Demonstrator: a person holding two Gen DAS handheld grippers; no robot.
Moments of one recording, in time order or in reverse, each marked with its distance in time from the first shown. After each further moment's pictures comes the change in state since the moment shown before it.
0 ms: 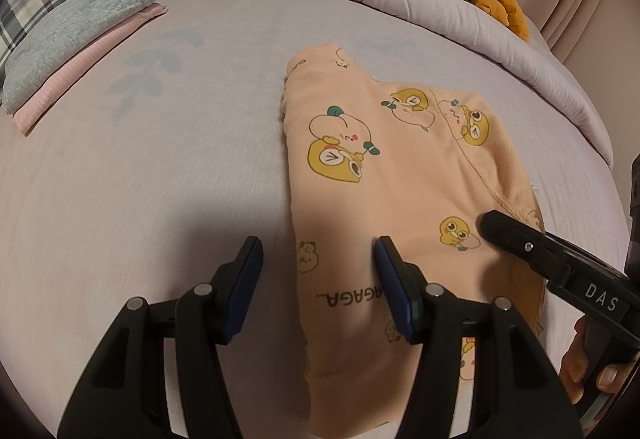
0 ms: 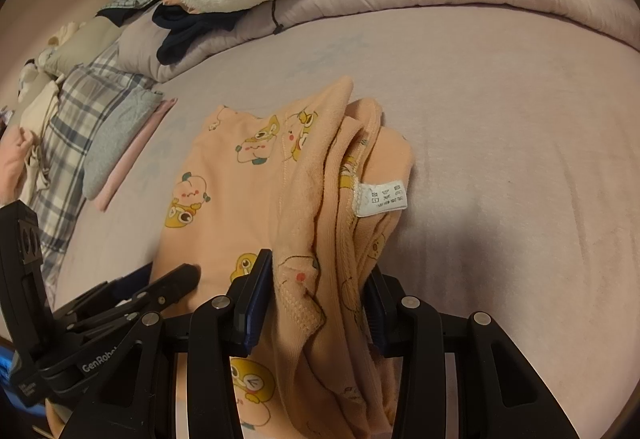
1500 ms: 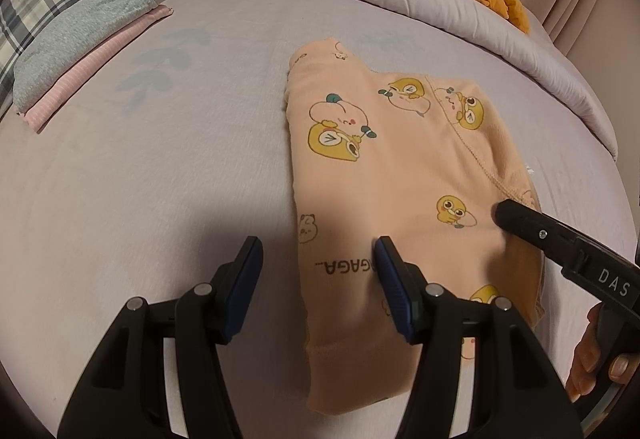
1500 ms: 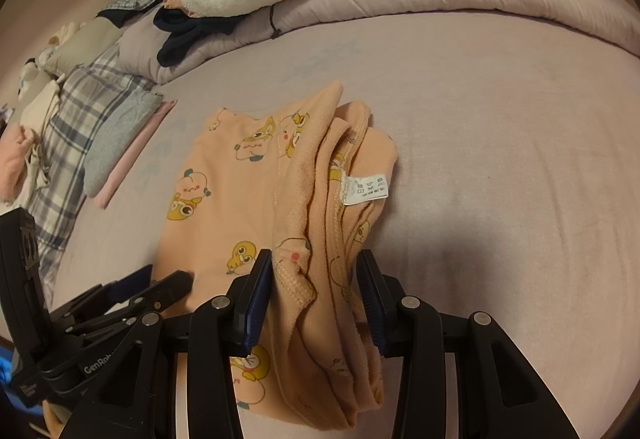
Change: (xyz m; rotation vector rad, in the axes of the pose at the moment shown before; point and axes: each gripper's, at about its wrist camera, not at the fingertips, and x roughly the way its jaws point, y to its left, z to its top) left arm -0.010 -0.003 -0.006 0.018 0.011 0.033; right arm -0.014 -0.004 -0.005 -0.003 -0.013 -0.019
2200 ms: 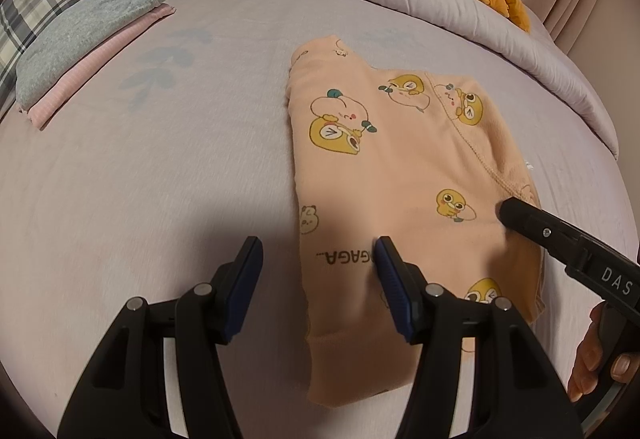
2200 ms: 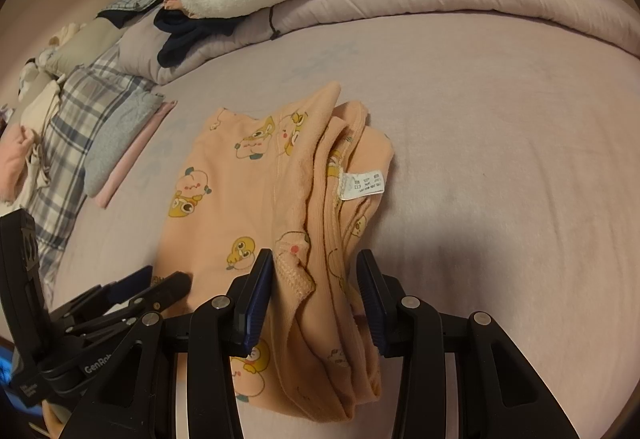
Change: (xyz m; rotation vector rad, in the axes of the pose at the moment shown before) left arm -0.002 0.001 -0.003 0.002 0.001 0.004; right arm -0.001 0.000 -0.001 -0.002 0.000 0.000
